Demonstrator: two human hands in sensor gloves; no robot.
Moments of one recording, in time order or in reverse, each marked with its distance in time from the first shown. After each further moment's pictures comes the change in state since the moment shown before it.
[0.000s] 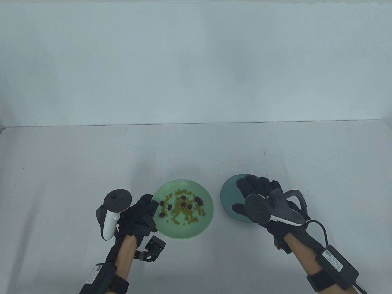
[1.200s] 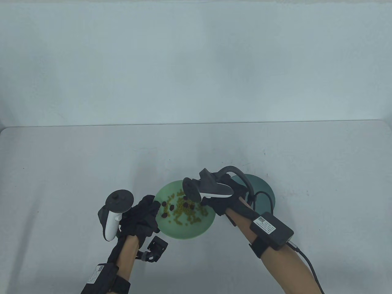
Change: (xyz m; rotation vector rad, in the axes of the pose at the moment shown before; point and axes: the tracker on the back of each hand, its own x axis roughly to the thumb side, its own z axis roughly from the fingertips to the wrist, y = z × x) left_hand 0.001 -0.005 0.001 -0.005 -0.001 0.019; right_hand 0.096 0.013 -0.102 0.177 -0.092 0.228
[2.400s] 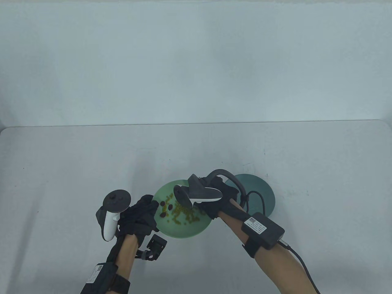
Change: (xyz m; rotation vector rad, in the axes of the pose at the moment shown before) left_hand -0.002 0.004 0.000 0.017 0.011 0.040; right_hand 0.021 0.008 -0.010 0.036 -0.056 0.065
